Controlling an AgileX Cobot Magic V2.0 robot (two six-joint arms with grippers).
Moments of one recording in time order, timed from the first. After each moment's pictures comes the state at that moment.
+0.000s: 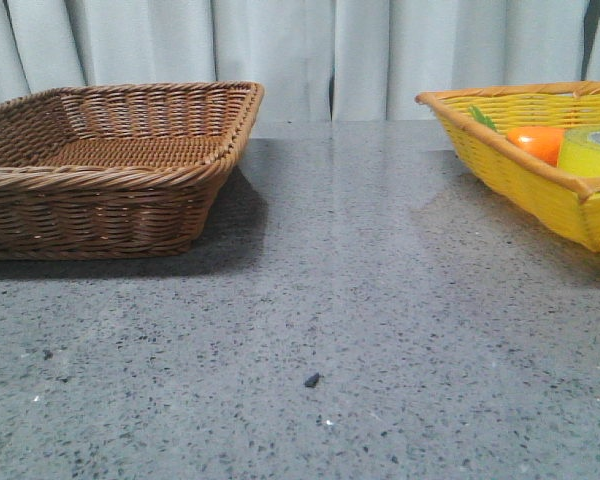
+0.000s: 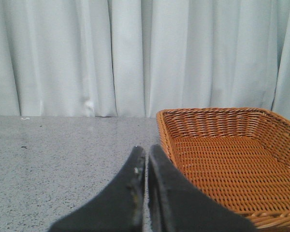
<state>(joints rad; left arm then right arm) -0.05 0.08 -0.13 -0.05 0.04 0.01 -0.11 0.18 -0.13 0.20 0.21 -0.12</state>
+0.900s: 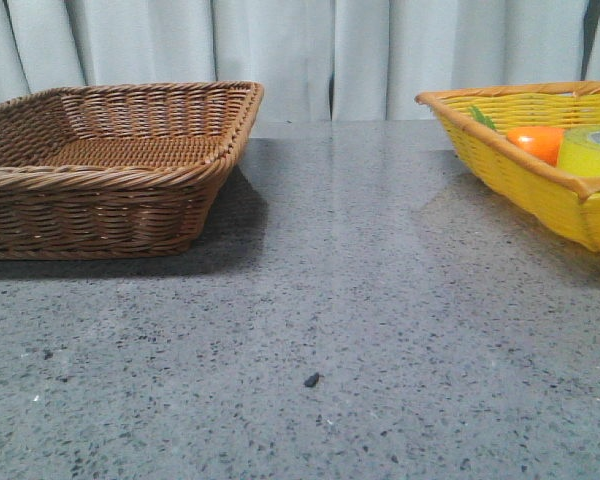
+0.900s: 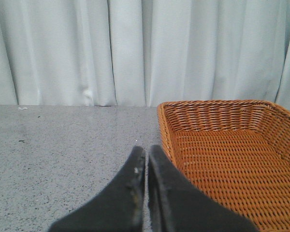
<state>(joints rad) -0.05 0.26 -0.23 -0.05 0.03 0.01 0.05 0.94 -0.87 0.20 0.64 -0.14</state>
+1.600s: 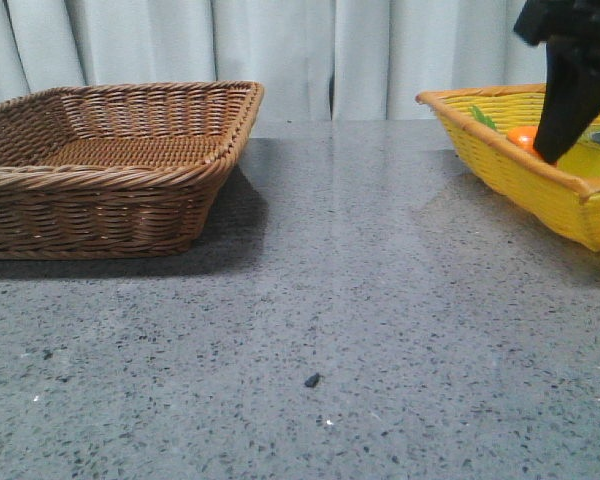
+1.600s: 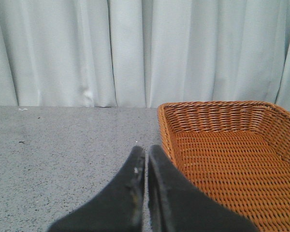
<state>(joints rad) -0.05 0.26 -0.23 -0.05 0.02 0.01 0.12 1.47 -1.14 0.20 0.88 -0.14</state>
